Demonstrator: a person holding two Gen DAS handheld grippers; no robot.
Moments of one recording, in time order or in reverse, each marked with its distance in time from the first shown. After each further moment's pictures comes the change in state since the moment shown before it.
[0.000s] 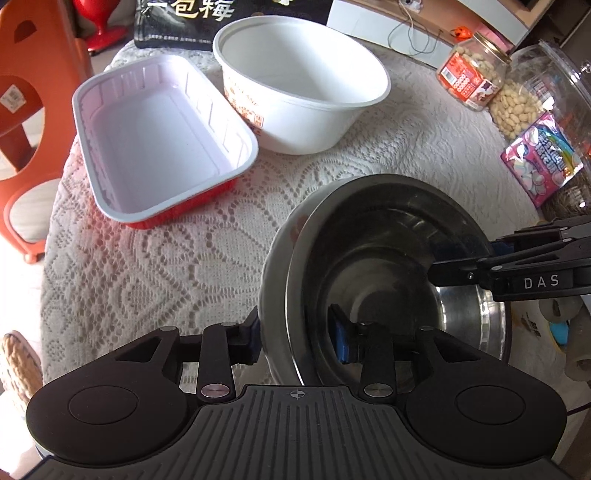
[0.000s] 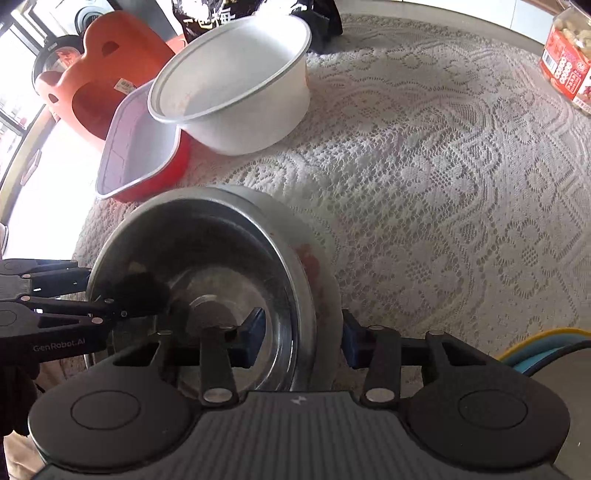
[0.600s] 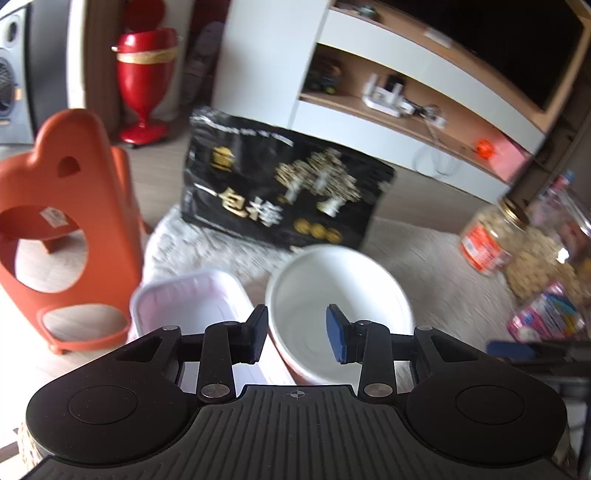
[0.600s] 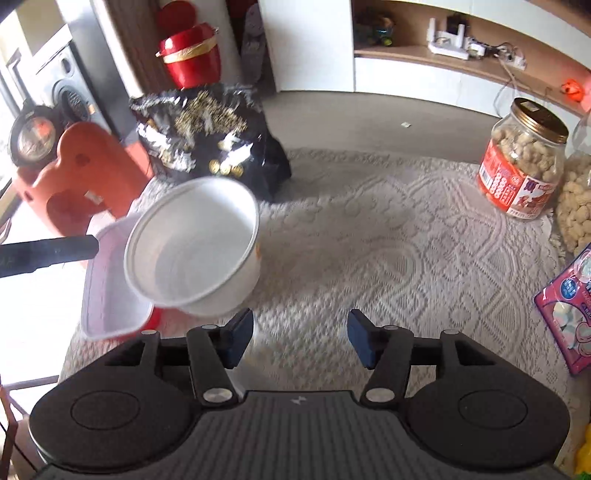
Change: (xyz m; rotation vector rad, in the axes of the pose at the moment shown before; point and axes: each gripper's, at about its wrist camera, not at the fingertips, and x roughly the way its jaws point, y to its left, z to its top) left arm -0.066 0.028 0.121 -0.128 -0.364 0.112; right arm -0.047 0.000 0.076 0.113 -0.282 -0.172
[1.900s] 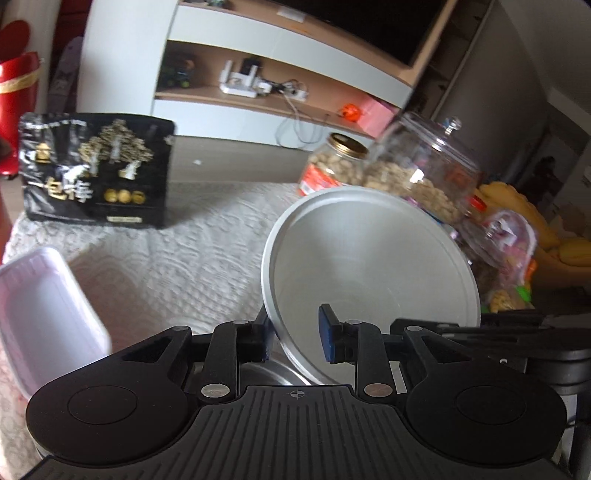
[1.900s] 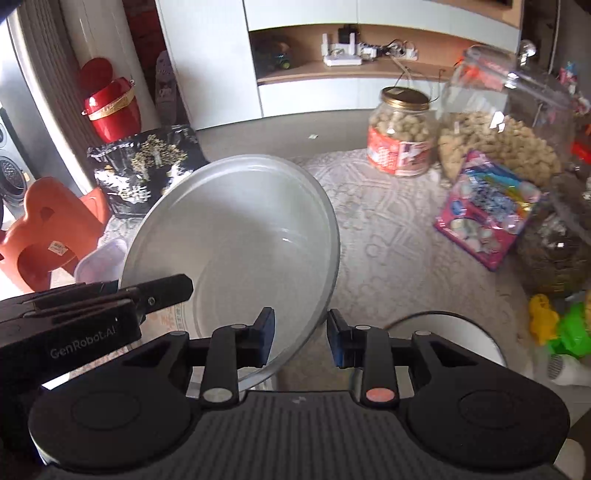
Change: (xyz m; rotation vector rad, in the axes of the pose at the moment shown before) left arm -0.048 -0.113 -0.093 0.270 0.041 -0.438; right arm -0.126 -0.009 -0.092 0.176 -0.114 -0.240
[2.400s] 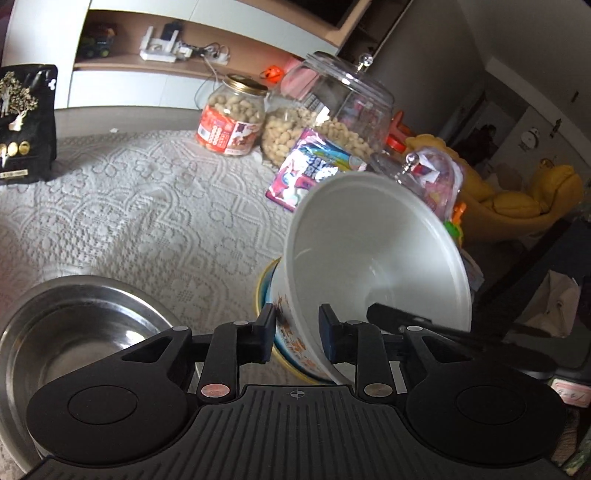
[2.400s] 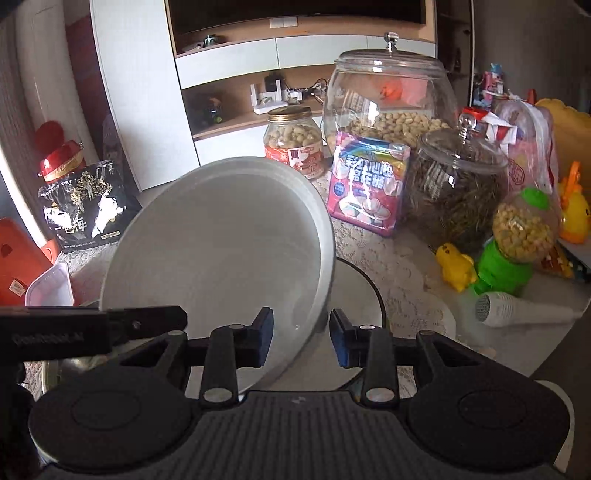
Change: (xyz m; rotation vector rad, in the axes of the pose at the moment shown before) left arm 0.034 -0.049 -0.043 0.046 0.095 -0.220; right arm -0.011 -0.087 -0.095 0.180 -0.160 -0.081
